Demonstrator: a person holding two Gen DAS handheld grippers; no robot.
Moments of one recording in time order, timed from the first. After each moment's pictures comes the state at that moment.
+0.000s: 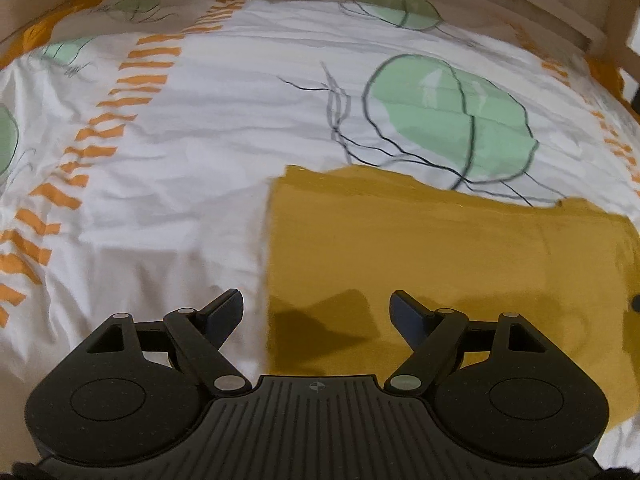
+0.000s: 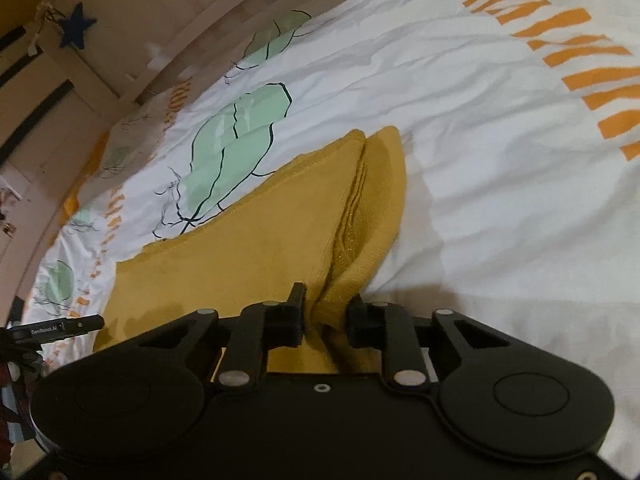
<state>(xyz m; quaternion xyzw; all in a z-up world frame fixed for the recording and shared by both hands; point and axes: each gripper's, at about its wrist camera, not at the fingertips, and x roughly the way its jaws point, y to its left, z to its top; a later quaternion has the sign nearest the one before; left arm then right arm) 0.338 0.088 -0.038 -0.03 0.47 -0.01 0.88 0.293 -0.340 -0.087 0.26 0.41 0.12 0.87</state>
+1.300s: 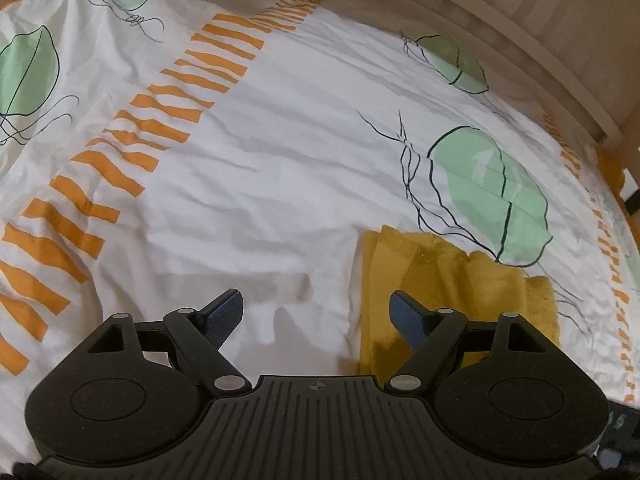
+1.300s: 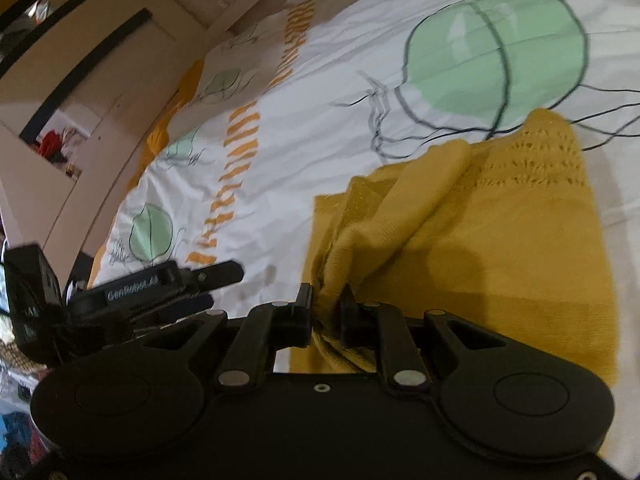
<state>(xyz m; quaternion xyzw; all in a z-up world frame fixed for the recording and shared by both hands) 0.350 0.192 -0.019 -0.16 0.46 -0.01 0.87 0.319 -0.075 -0.045 0.26 0.44 0.25 0.82</state>
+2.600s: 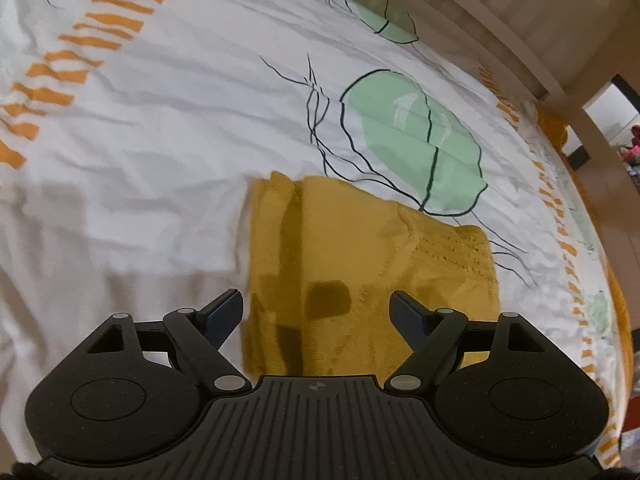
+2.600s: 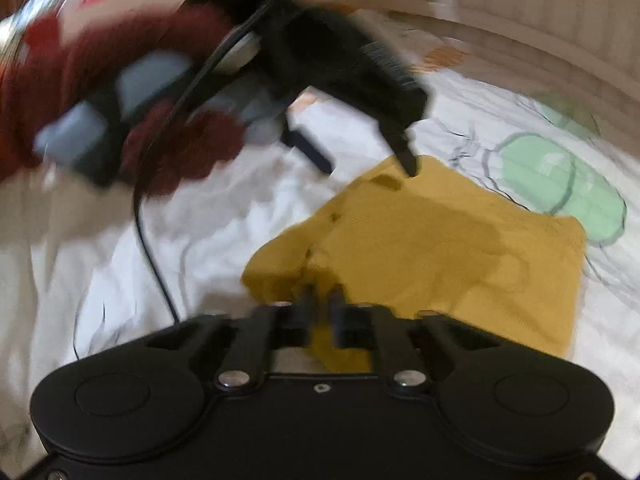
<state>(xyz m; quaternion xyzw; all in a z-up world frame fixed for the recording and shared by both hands) 0.361 0.144 -0.039 -0.18 0.49 -0.12 0.84 0.195 -0.030 -0.049 -0.09 0.31 0.32 0.89</state>
